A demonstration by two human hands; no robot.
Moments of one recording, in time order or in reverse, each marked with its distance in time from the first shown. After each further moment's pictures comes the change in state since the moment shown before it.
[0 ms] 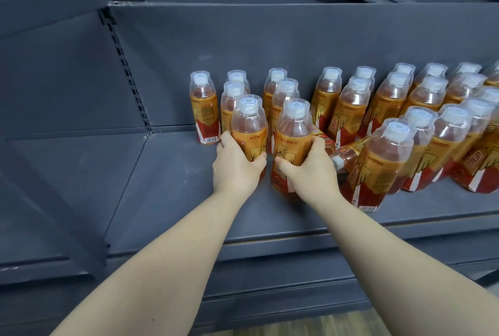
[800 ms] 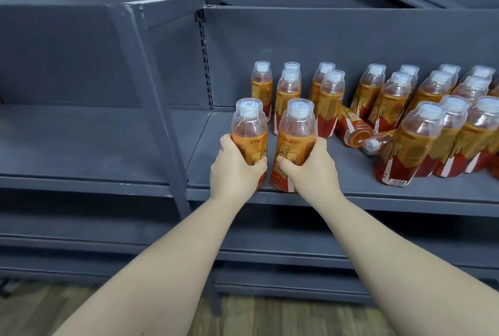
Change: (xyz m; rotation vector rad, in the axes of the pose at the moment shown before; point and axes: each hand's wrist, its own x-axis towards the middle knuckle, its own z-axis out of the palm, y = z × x) left_hand -0.112 -0.058 -0.109 0.040 0.134 -0.051; right_hand -0.119 -0.059 0.023 0.083 -0.140 -0.091
